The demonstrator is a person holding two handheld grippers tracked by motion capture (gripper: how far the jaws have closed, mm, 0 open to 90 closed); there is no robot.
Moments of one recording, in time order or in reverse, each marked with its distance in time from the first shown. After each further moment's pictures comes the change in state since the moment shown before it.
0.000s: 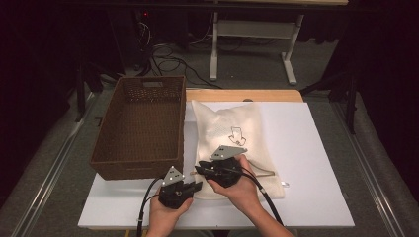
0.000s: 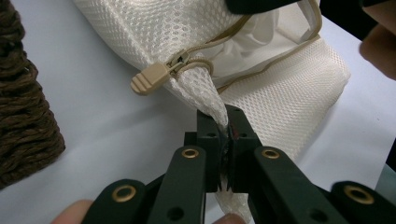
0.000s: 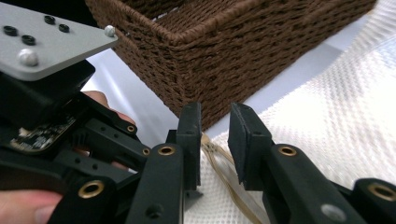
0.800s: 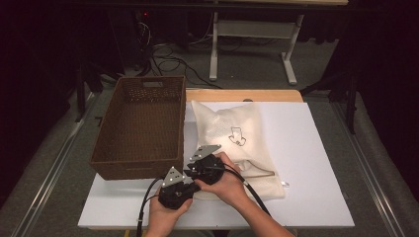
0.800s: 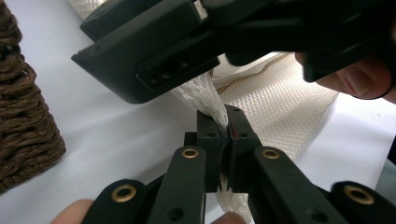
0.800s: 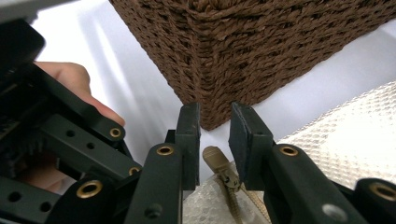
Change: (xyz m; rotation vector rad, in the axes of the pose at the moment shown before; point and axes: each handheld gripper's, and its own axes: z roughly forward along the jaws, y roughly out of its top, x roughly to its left) left arm 0.001 -0.001 -0.001 0.002 -0.002 0.033; right arm 0.005 0.009 0.048 0.148 0.036 -0.124
